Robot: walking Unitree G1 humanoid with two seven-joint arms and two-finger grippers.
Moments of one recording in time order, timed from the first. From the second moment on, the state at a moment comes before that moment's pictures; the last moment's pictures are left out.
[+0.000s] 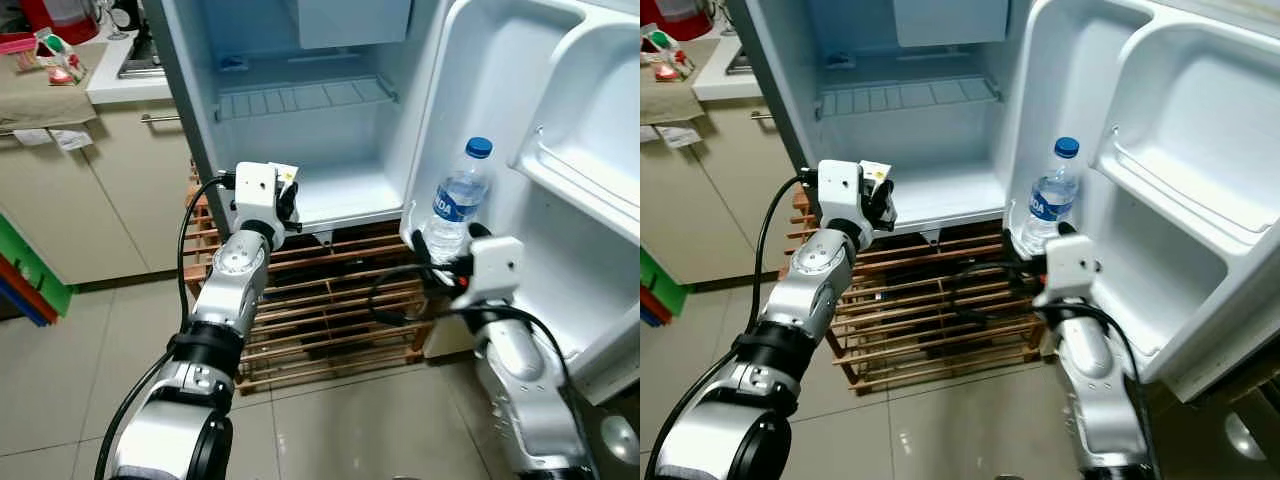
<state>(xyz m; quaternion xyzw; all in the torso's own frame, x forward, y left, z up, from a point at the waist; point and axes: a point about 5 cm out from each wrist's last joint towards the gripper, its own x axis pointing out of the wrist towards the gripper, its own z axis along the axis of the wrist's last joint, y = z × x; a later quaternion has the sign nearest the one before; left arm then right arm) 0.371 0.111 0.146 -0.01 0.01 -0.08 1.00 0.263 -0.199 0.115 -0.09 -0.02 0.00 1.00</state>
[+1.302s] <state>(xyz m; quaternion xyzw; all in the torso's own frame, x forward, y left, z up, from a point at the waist) 0.387 0.092 0.141 -0.04 0.04 -0.10 0.99 0.250 -0.184 0.122 -0.08 -0.03 0.09 0.99</state>
